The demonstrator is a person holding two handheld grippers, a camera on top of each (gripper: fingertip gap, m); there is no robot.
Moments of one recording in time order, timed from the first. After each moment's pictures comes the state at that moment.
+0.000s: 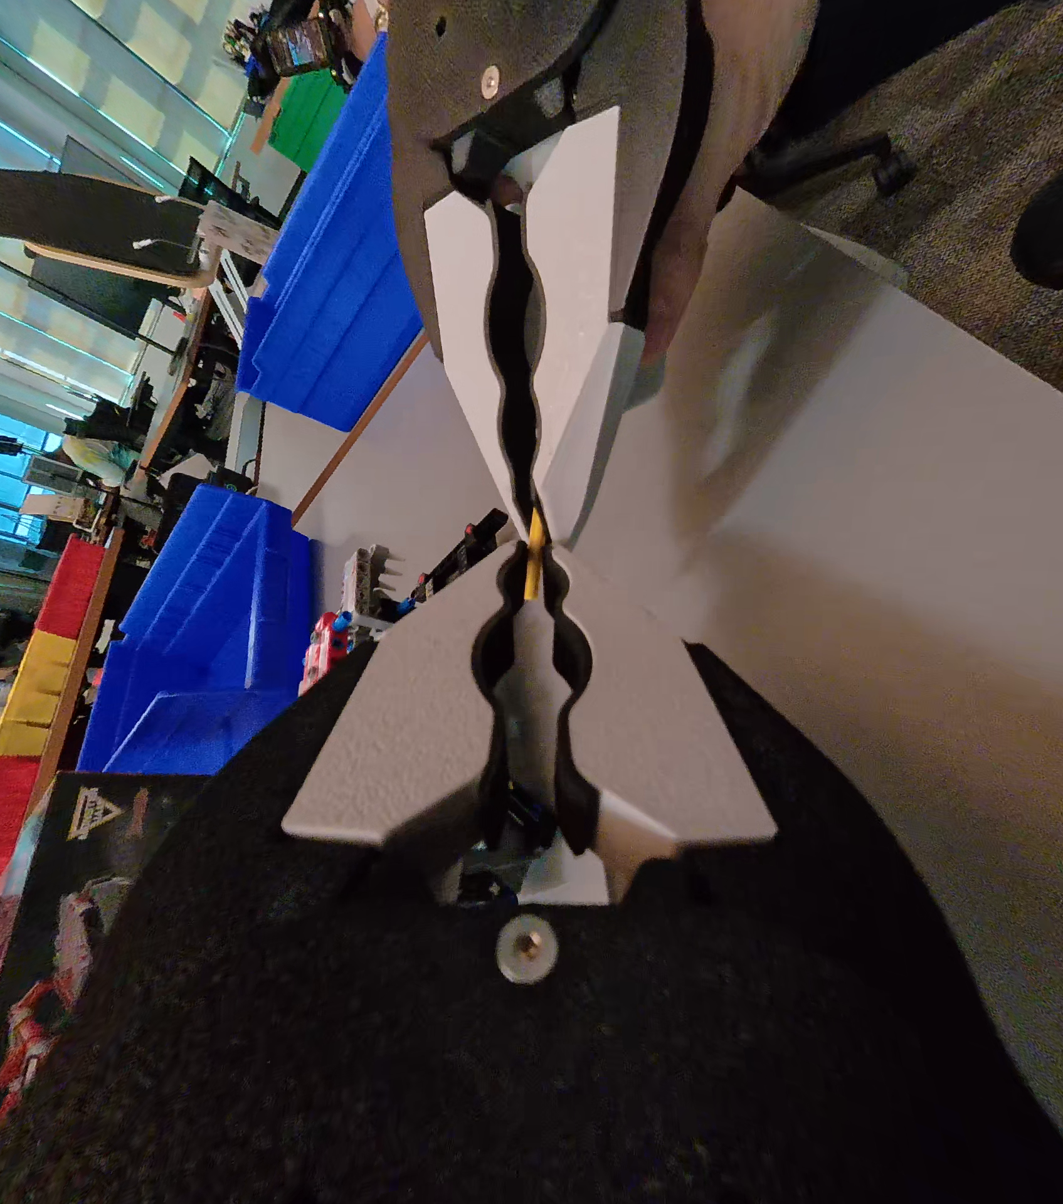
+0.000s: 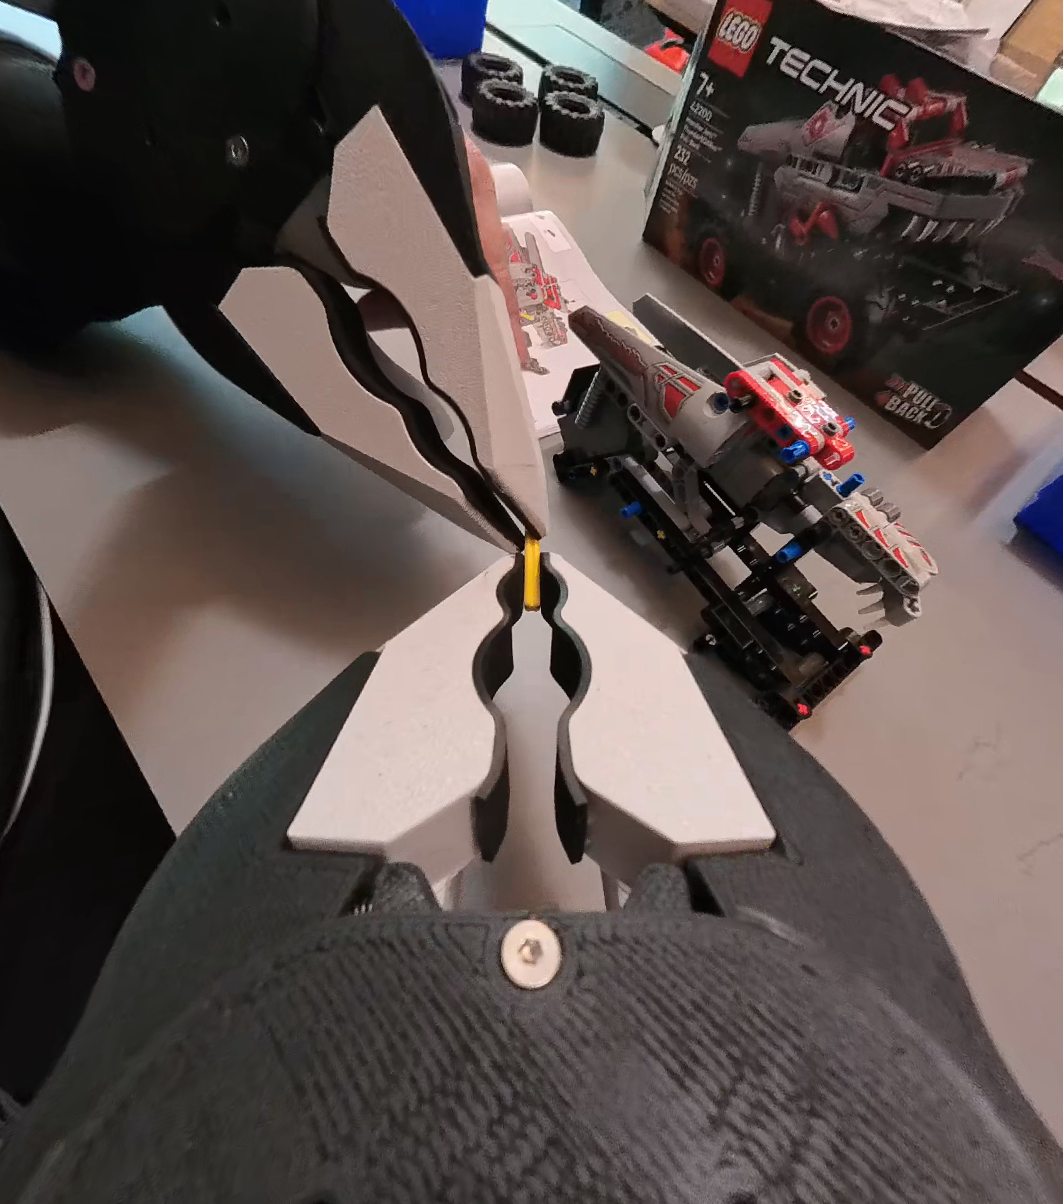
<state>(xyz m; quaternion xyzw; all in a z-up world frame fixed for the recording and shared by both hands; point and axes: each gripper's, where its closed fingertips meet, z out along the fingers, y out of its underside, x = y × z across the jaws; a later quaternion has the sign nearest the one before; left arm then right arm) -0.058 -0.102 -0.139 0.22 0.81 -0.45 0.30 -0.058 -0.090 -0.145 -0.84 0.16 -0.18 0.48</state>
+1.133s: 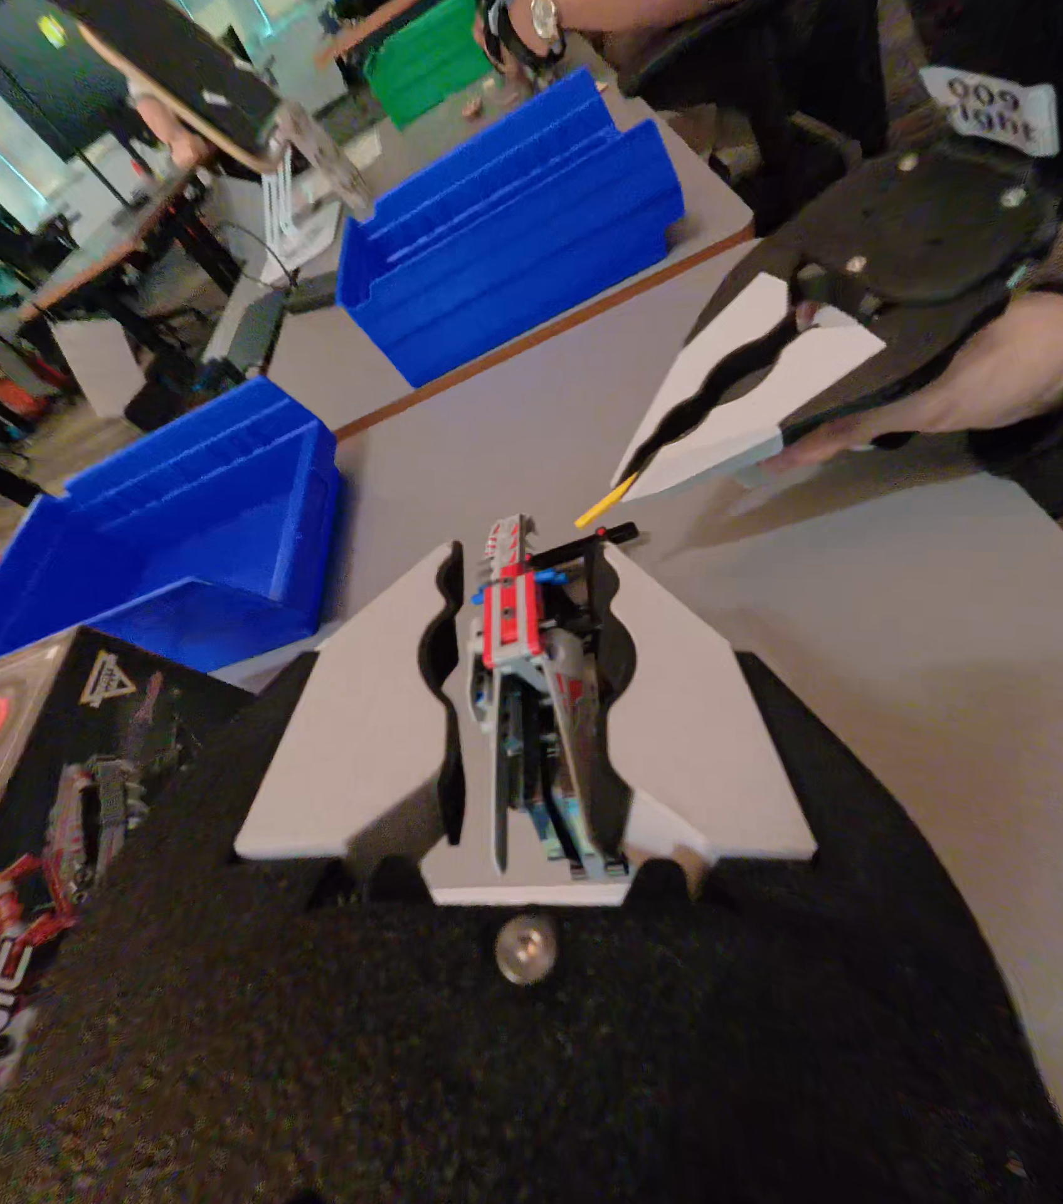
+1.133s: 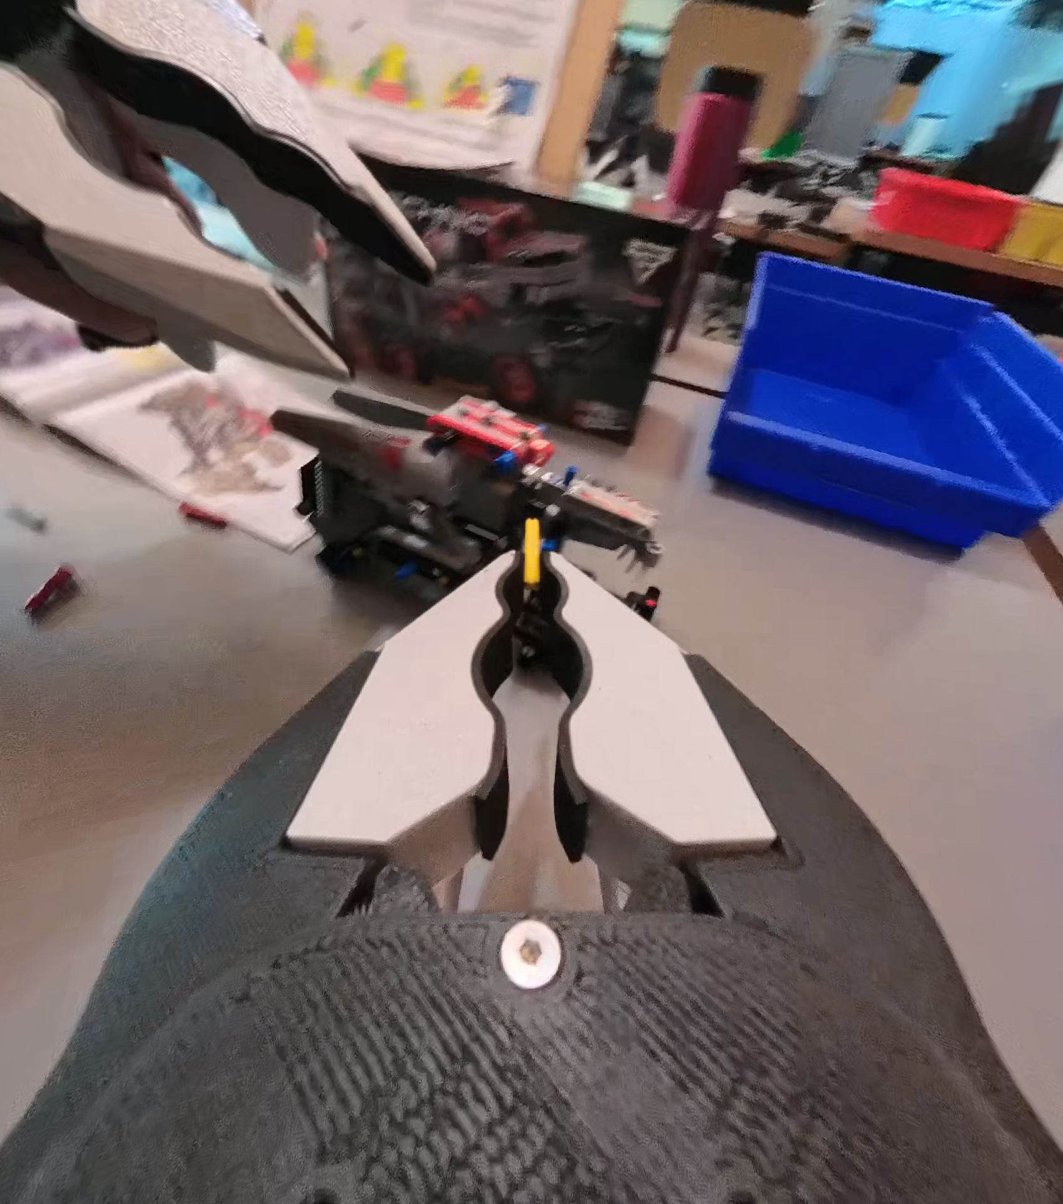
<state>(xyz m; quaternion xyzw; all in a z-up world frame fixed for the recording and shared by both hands) 0.016 -0.082 -0.074 0.06 0.83 -0.52 0.19 -0.001 -0.133 -0.125 -0.70 0.33 -0.34 0.52</state>
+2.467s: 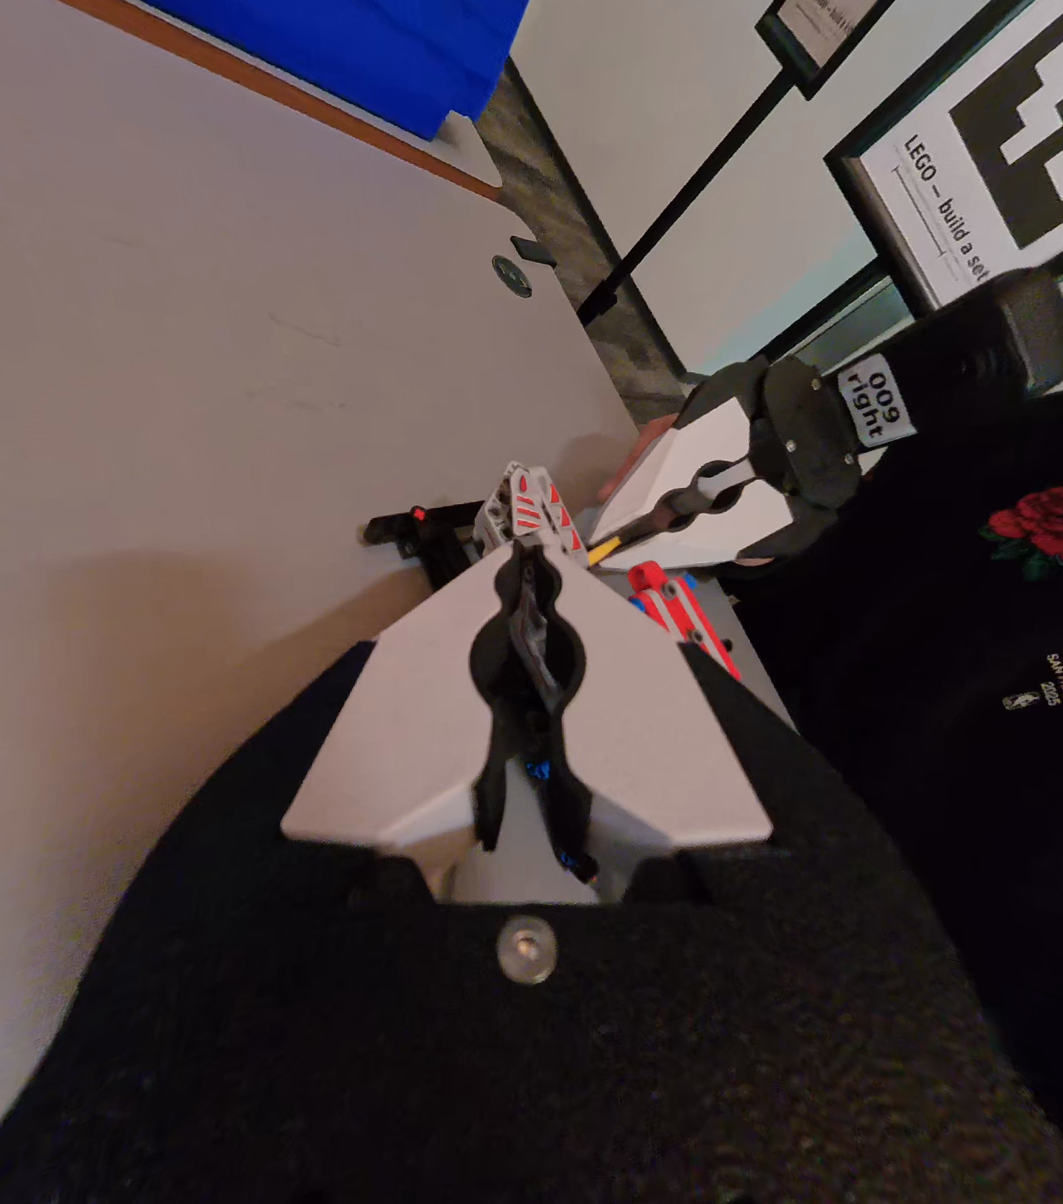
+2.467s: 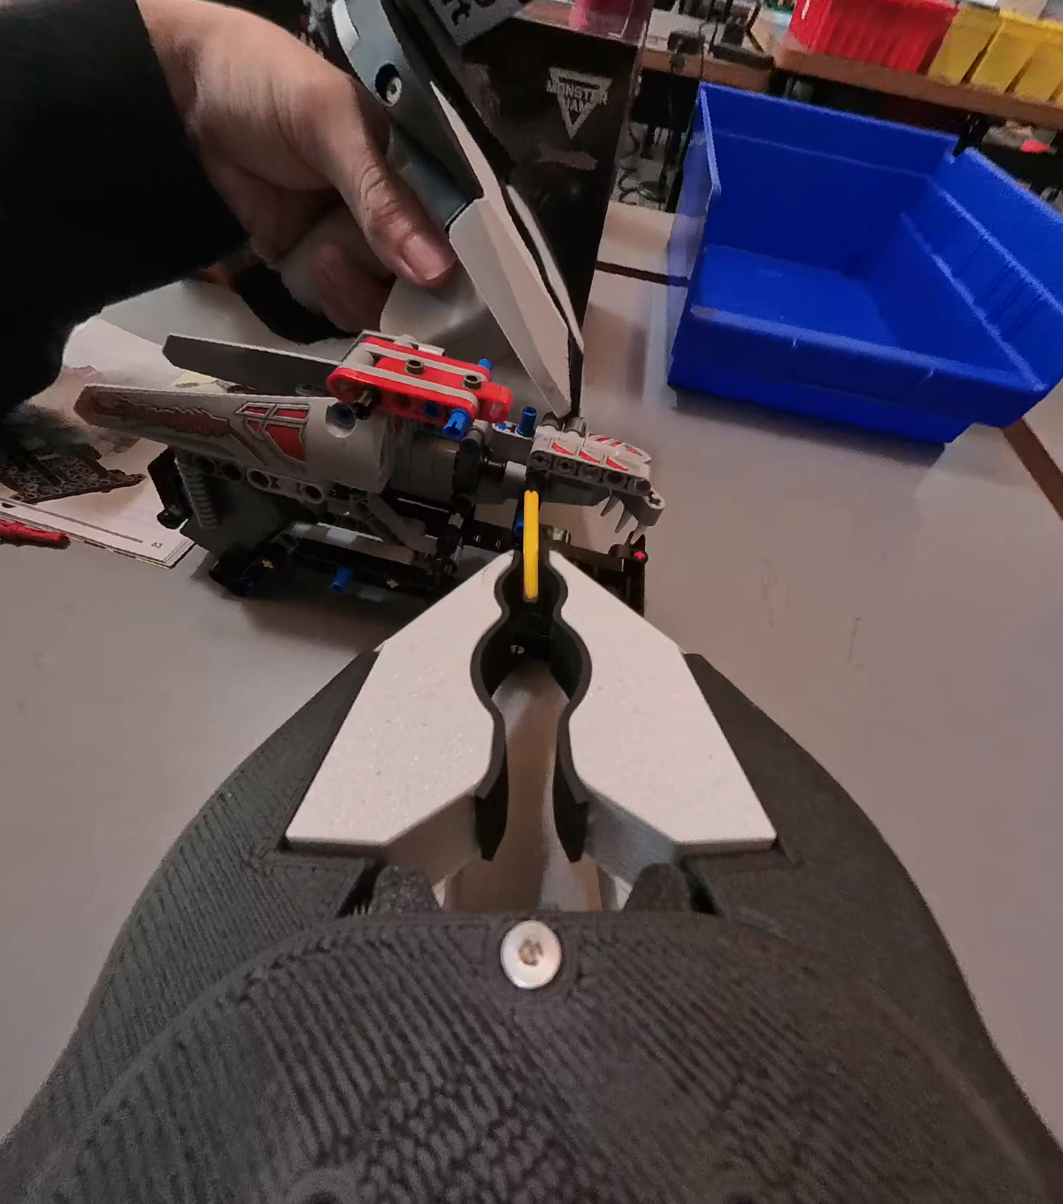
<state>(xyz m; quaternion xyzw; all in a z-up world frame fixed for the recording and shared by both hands) 0.079 -0.125 -0.145 -0.03 0.82 -0.43 -0.37 0.038 -0.127 -0.157 -0.71 0.43 -0.35 0.44</state>
